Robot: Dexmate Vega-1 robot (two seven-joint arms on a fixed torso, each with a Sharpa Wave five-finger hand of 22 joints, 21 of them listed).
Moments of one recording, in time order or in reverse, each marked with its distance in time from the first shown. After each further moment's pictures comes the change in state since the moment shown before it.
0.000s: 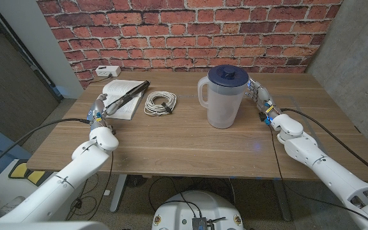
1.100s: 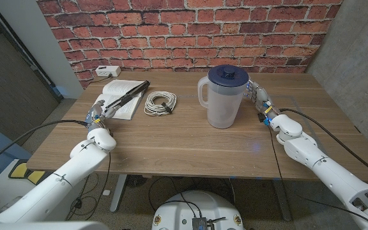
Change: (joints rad) left arm -0.018 0.026 0.011 0.022 -0.041 0.068 -0.017; left_hand 0.034 0.011 -0.013 -0.003 -0.004 -0.033 0.022 -0.015 0.000 -0.020 0.020 -0.013 0.009 -0.025 0.007 -0.013 0.000 -0.018 0.014 -0.026 0.000; right arm -0.011 -0.006 -0.004 -0.027 -0.010 -0.014 -0.010; right_hand 0.000 0.000 -0.004 -0.004 0.000 0.000 0.000 0.000 0.000 0.002 -0.002 0.000 0.000 0.000 0.000 0.000 0.000 0.011 0.000 -0.015 0.000
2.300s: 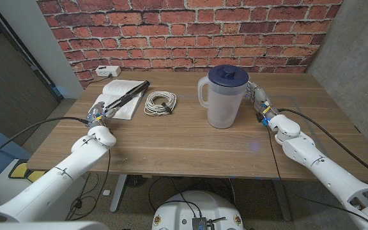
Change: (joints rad) left arm -0.056 0.017 0.040 0.029 -0.039 0.073 -0.031; left_hand 0.020 0.020 -0.015 0.008 -0.004 -0.002 0.025 0.003 -0.001 0.015 0.011 -0.003 0.005 0.009 0.024 0.009 0.008 0.006 0.027 0.000 0.005; right arm 0.008 0.010 -0.009 0.003 -0.003 -0.007 -0.005; right_hand 0.000 0.000 -0.004 -0.004 0.000 0.004 -0.004 0.000 0.000 0.001 -0.001 0.000 0.000 0.000 0.000 -0.008 -0.002 0.003 0.004 -0.019 0.000
